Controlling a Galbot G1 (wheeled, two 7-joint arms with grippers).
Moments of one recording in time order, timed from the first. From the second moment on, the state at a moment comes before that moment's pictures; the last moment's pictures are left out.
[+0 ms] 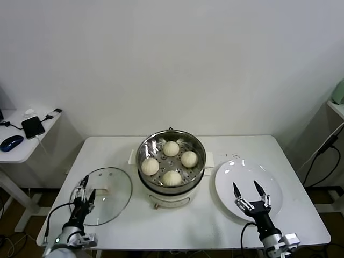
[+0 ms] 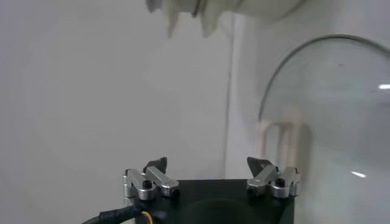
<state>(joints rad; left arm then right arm) 1.50 -1.31 -0.69 -1.74 1.23 -0.05 -0.09 -1.60 1.30 0.62 1.89 0.40 0.16 -0.19</state>
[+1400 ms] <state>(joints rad) 1.31 -1.39 -0.63 -1.54 1.34 0.12 -0.13 -1.61 1.30 0.62 1.85 0.40 0.19 -0.18</state>
